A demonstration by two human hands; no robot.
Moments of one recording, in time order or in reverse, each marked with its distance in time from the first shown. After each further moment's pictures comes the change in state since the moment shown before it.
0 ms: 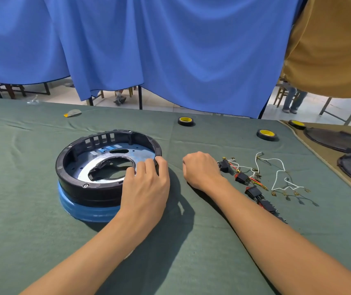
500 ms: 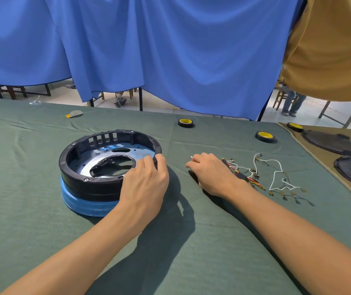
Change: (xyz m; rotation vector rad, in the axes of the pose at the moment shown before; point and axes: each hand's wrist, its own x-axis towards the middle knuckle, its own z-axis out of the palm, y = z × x) left_hand 0.004 -0.007 -0.010 0.028 -0.090 0.014; right_hand -0.022 0.033 -0.009 -0.064 0.030 -0.365
